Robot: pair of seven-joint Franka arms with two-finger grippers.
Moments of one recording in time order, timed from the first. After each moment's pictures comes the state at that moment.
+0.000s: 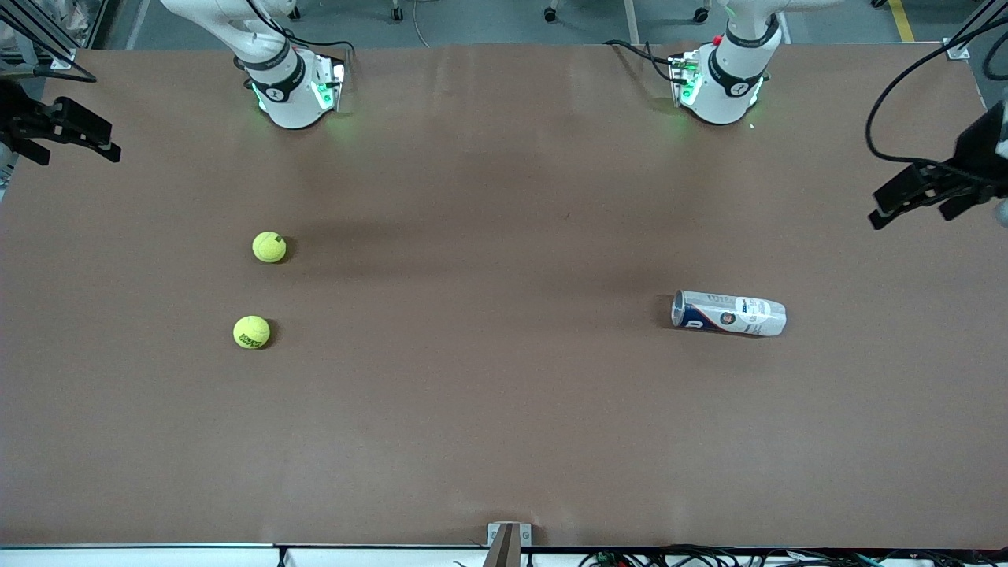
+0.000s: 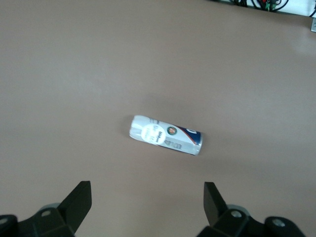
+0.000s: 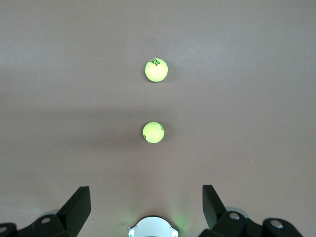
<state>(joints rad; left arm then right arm) -0.01 0.00 -0.07 -1.55 -0.02 1.63 -0.25 -0.02 -0.13 -0.02 -1.62 0.01 1.40 -0.06</state>
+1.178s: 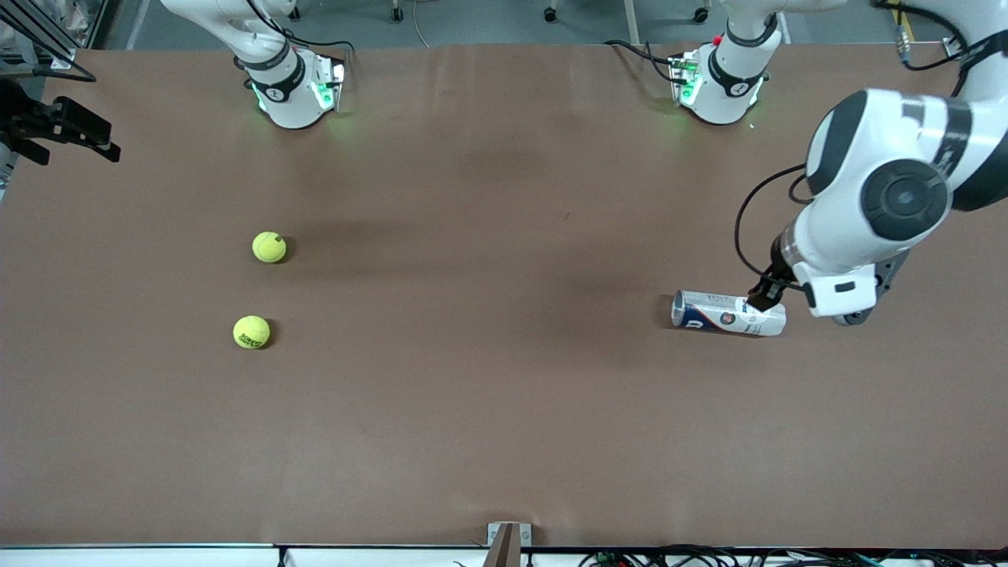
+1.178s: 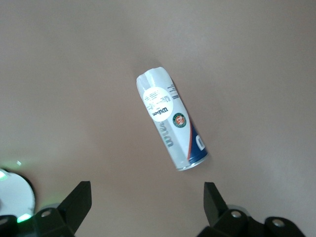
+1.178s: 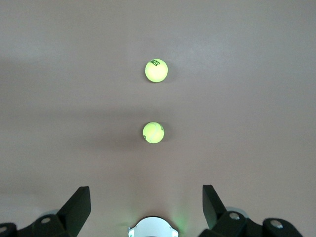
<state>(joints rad) -0.10 0.30 -0.20 -1.56 0.17 1.65 -1.34 -0.02 -0.13 -0.02 -1.62 0.01 1.40 -0.06</state>
